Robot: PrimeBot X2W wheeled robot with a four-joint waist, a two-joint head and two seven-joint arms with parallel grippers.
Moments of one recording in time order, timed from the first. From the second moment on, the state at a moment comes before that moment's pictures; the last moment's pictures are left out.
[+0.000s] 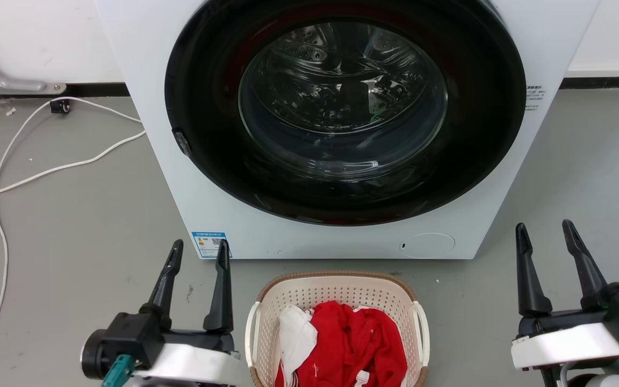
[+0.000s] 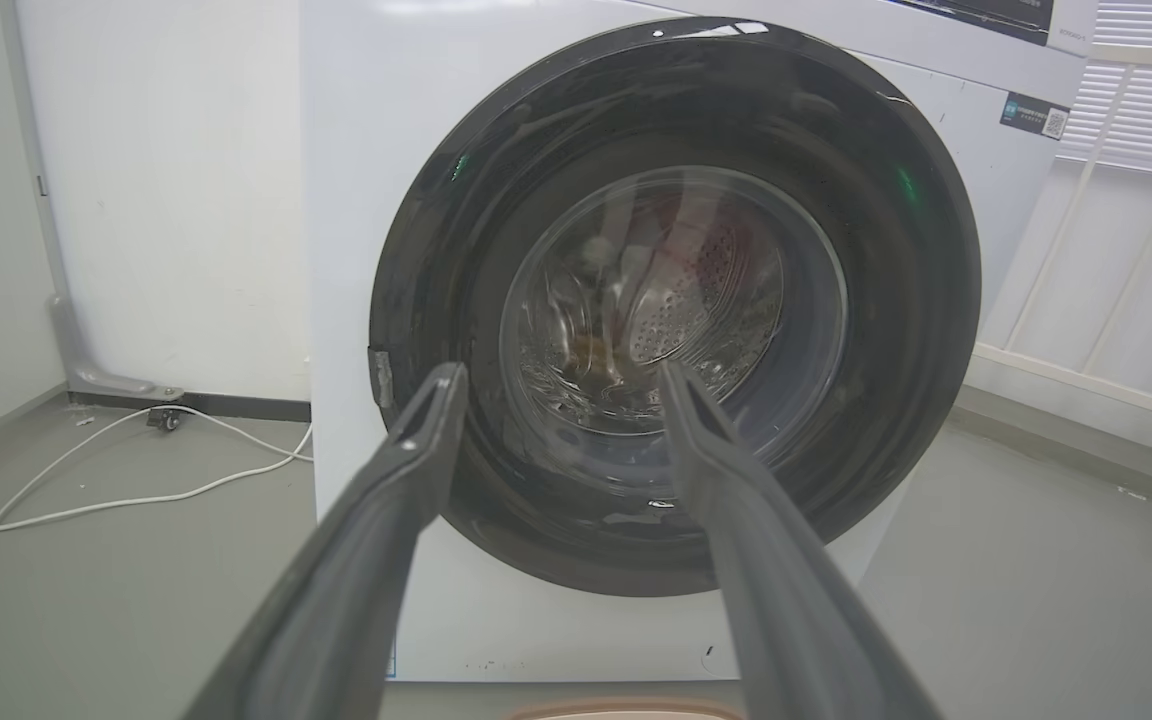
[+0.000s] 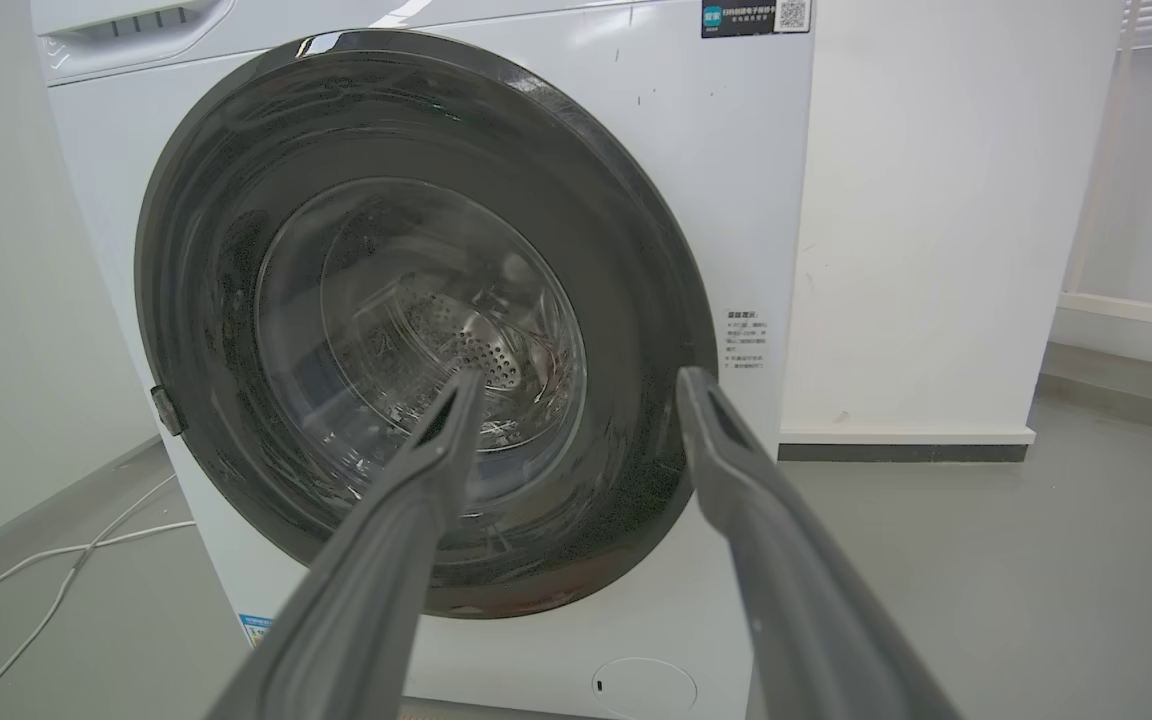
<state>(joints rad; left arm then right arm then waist) 0.03 0.10 -0.21 -0.09 -0.27 0.06 -0.23 0.00 -0.05 -0.03 -0.03 0.10 0.13 -0.24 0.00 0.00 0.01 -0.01</state>
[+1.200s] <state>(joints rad) 0.05 0.05 -0.14 -0.02 -0.11 -0.07 -0.26 0.00 -0.05 -0.07 0.06 0.11 0.13 -0.26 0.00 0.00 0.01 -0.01</state>
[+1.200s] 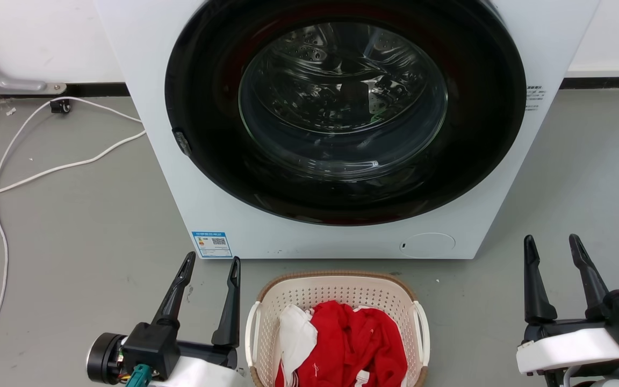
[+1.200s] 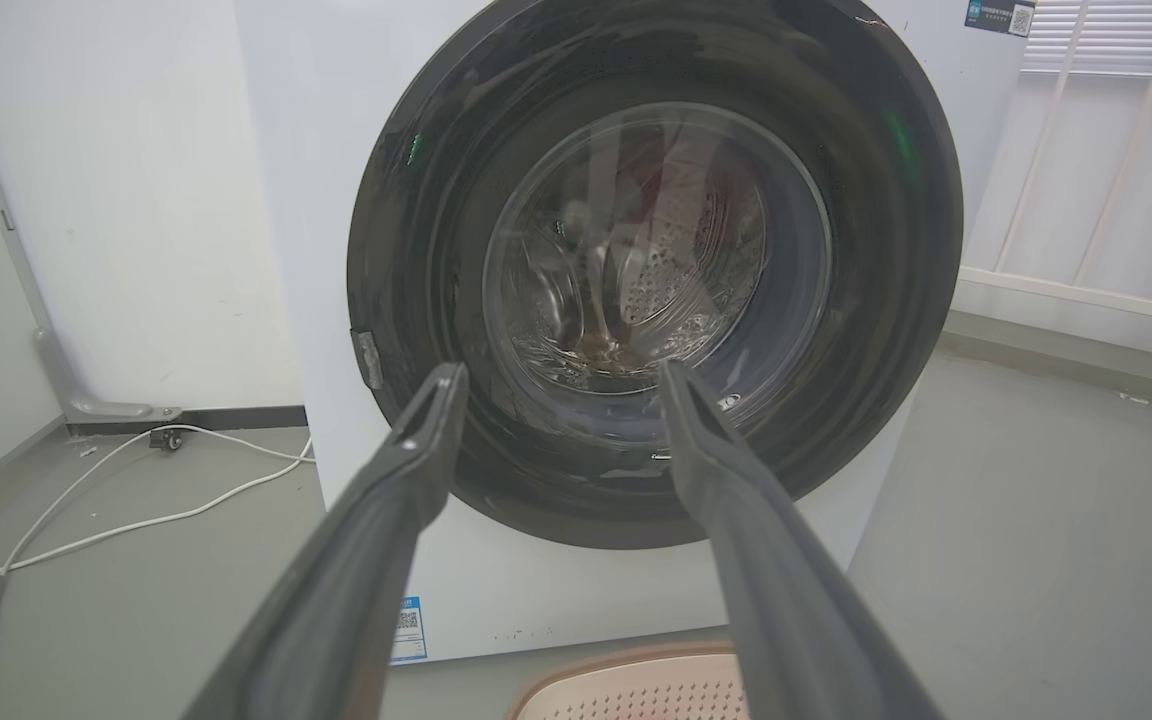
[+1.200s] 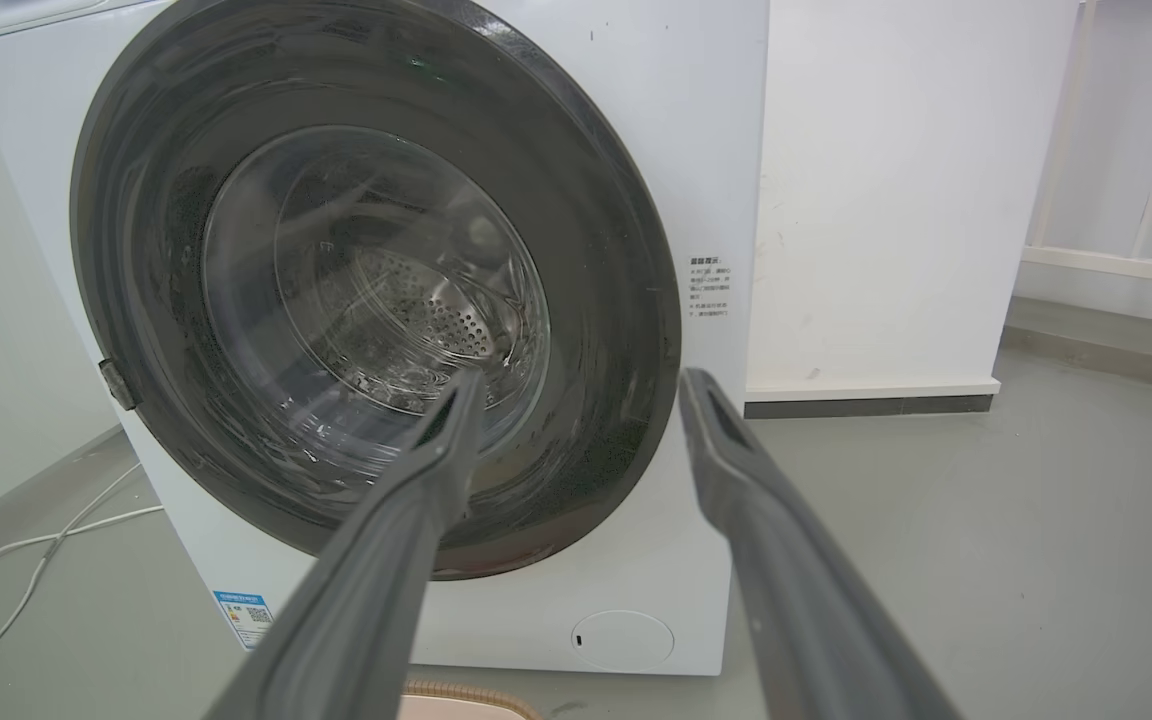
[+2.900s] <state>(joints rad) -0.70 0.25 -0.33 0.86 -0.02 -0.13 -0.26 -0.73 -0.05 0.10 0.96 0.07 0.13 -0.21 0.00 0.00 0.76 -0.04</state>
